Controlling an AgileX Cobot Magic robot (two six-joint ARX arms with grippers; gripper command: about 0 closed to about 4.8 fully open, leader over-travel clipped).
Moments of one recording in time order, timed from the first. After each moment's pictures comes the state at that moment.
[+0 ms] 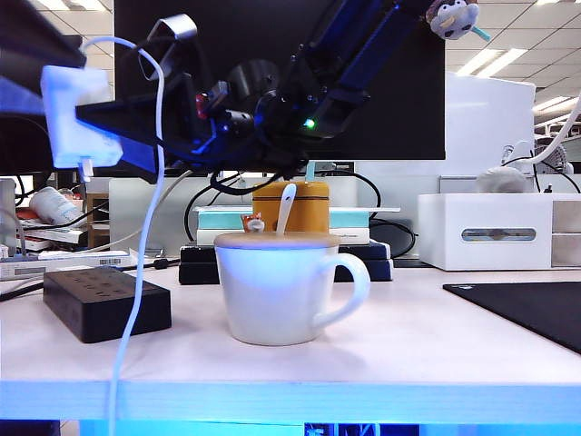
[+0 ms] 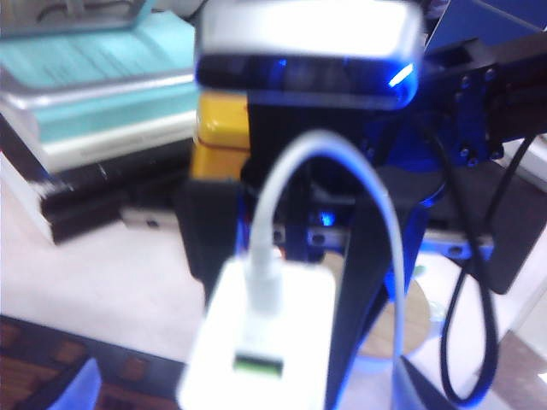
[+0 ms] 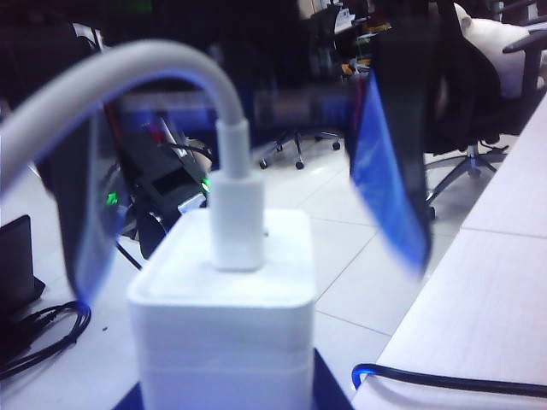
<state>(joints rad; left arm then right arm) -0.04 0.82 0.49 -0.01 0.76 0.02 0.67 2.29 1.75 0.16 -1.57 -0.17</state>
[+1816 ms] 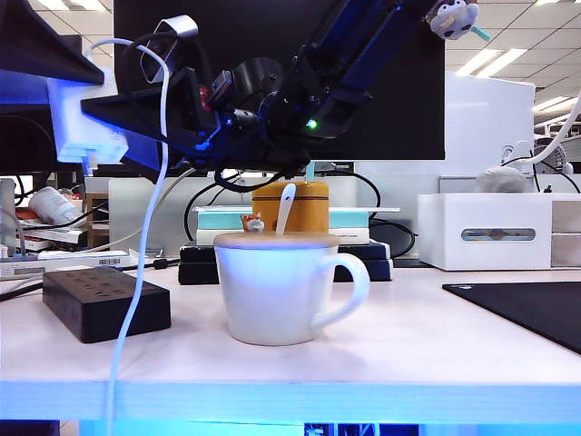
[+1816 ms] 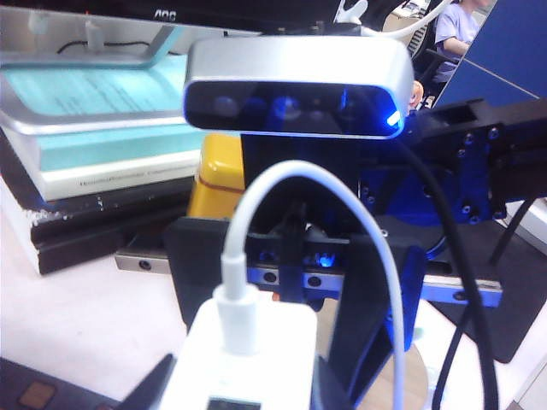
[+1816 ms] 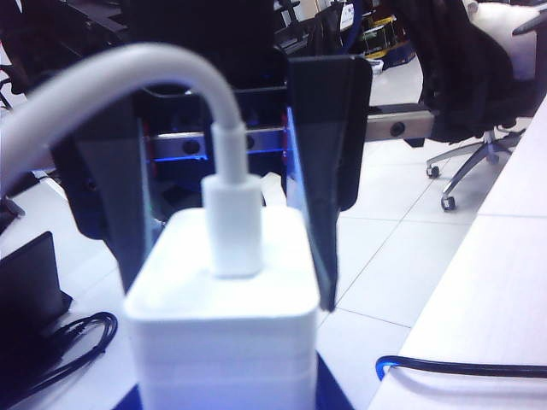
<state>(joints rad) -0.17 0.83 0.40 0.26 0.57 -0.16 0.67 2.29 1.75 0.16 -1.58 -0.07</state>
